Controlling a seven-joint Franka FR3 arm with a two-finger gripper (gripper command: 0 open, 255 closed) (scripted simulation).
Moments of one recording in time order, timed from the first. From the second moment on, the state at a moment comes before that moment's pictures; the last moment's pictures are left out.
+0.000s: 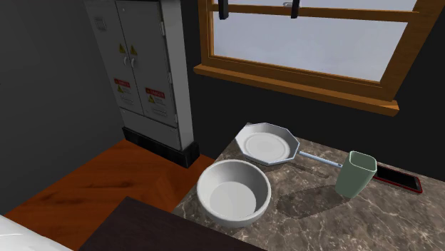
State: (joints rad) arm 0.02 -0.77 -0.07 -2.40 -0.09 1.72 -0.09
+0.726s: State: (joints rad) arm 0.05 -0.70 0.00 -2.63 -0.08 2.01 0.02
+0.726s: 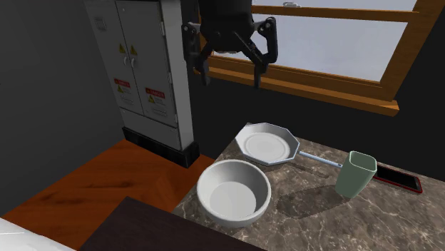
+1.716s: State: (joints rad) arm 0.05 -0.22 0.18 -2.77 -0.16 2.57 0.29
